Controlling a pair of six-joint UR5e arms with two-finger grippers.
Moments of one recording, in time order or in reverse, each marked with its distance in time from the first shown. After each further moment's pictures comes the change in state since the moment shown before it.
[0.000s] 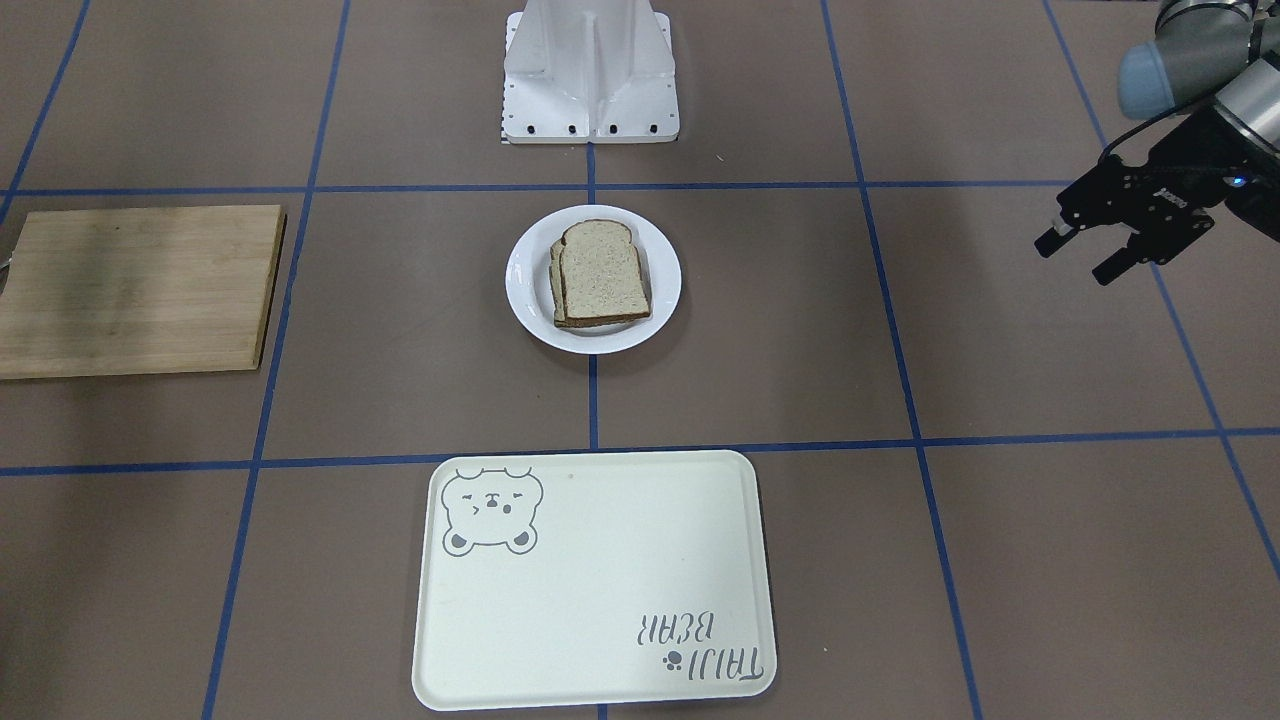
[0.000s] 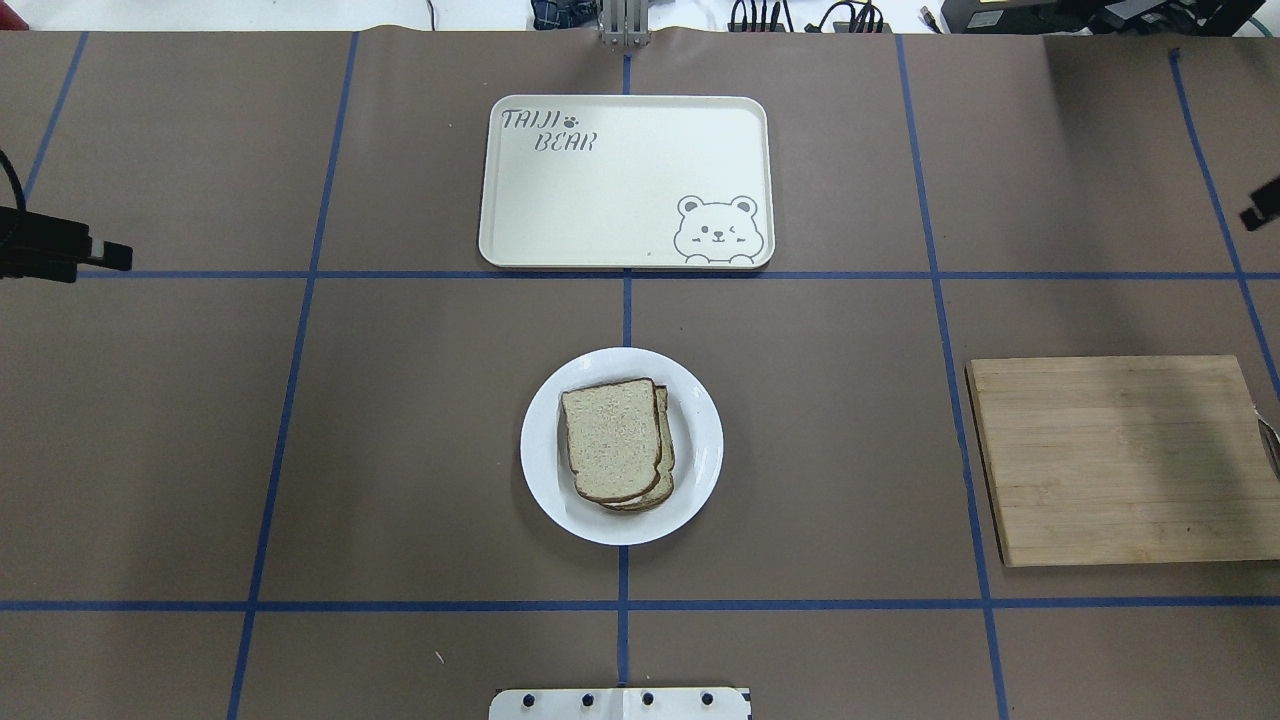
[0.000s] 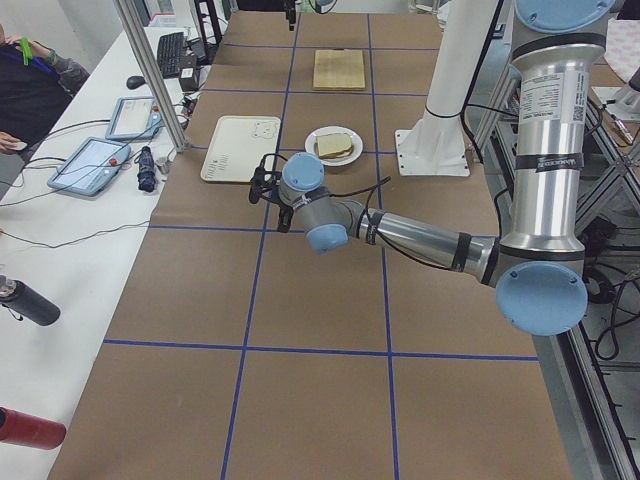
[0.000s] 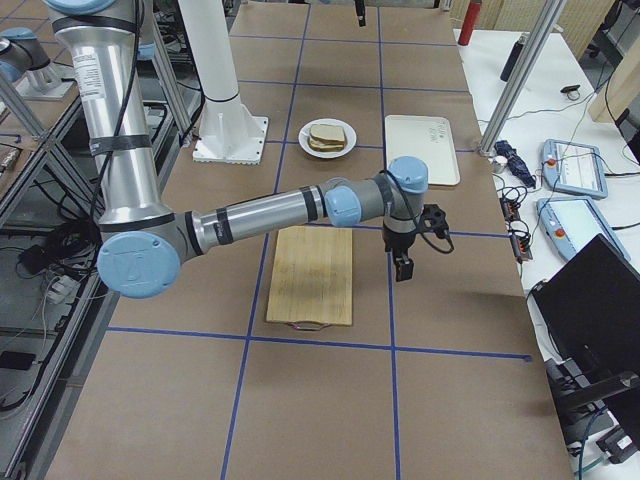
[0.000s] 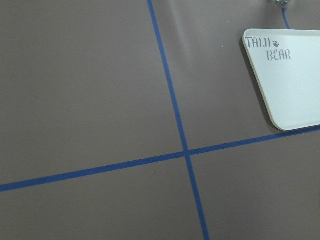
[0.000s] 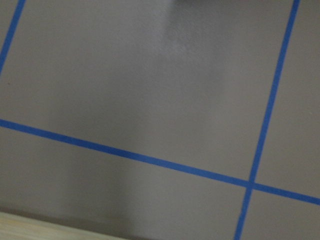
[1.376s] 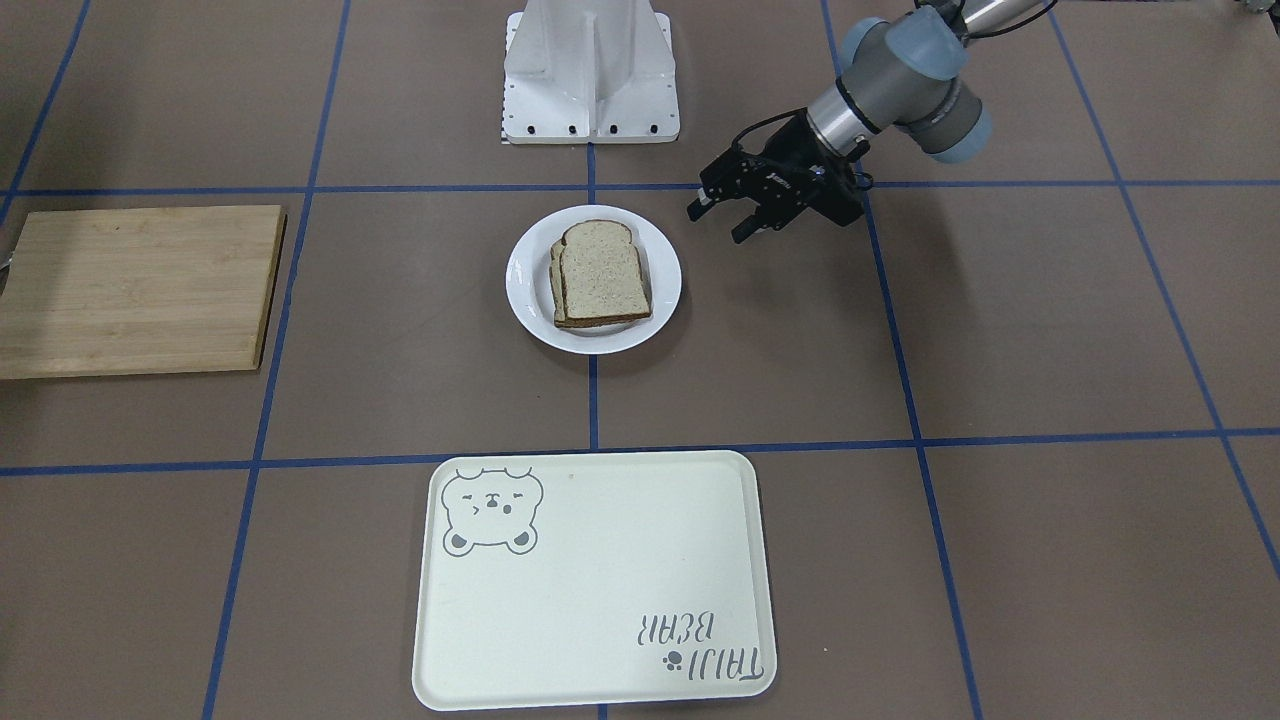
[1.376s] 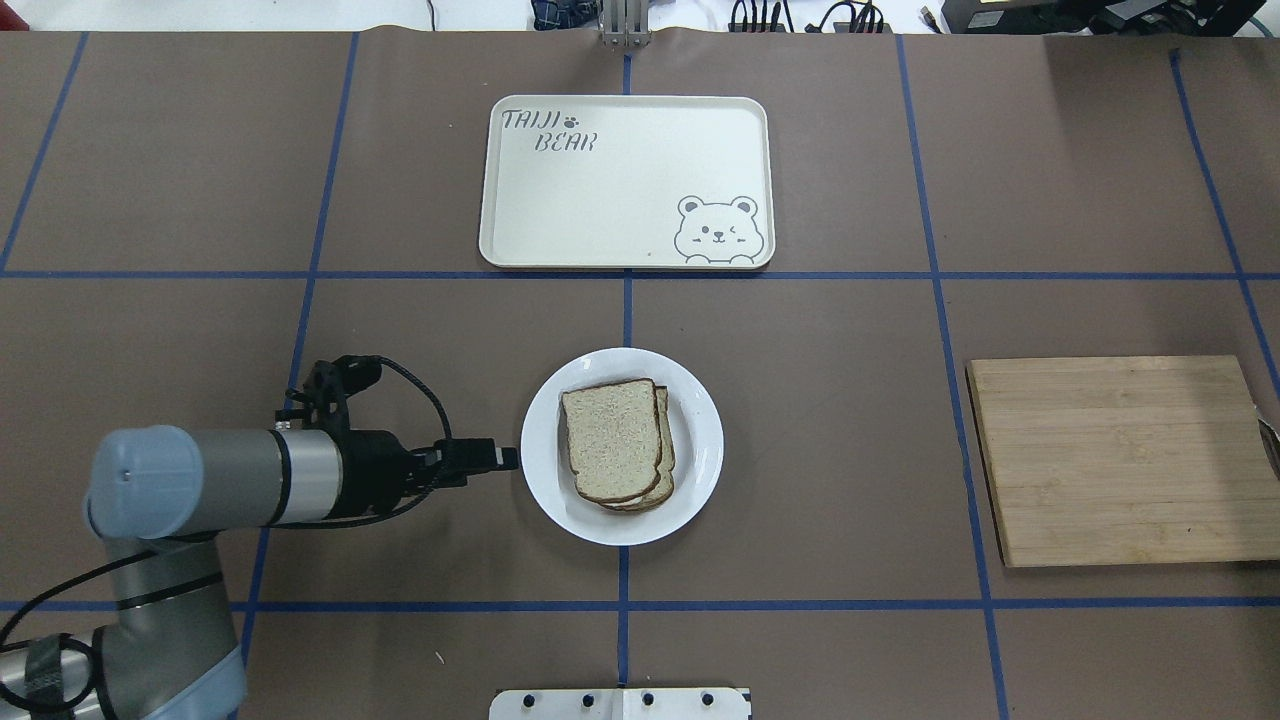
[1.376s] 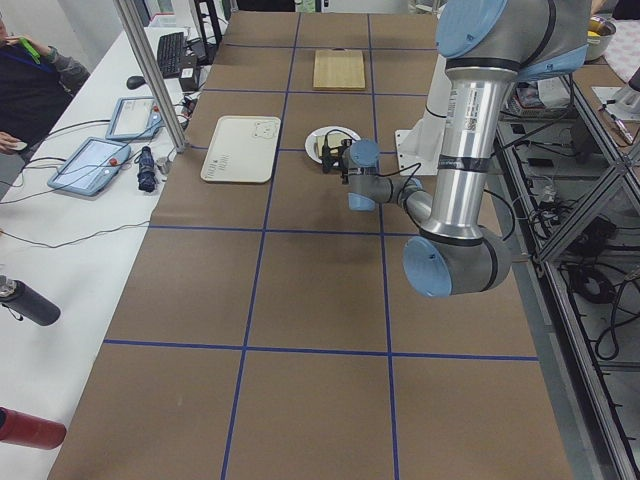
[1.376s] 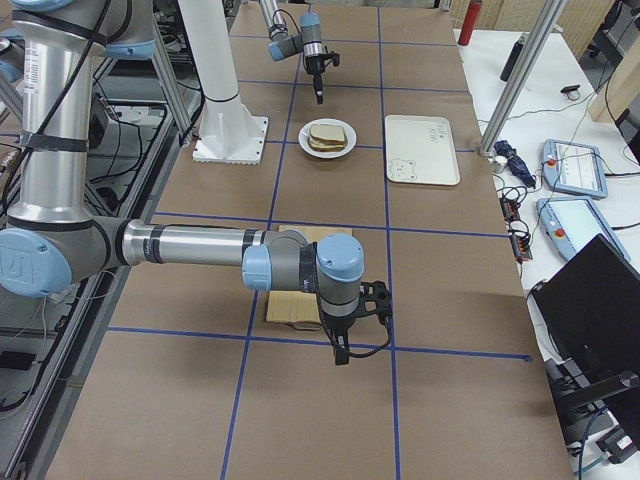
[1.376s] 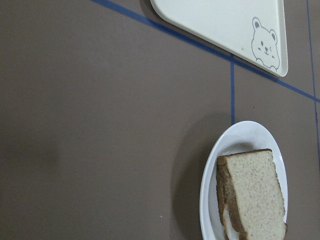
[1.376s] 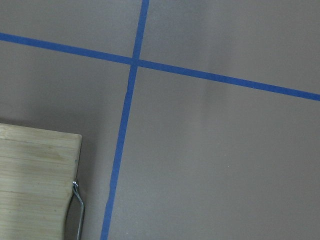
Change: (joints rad) left arm 0.754 -0.252 0.100 -0.224 0.684 -0.518; right arm 0.189 -0.232 0.030 0.000 -0.017 -0.189
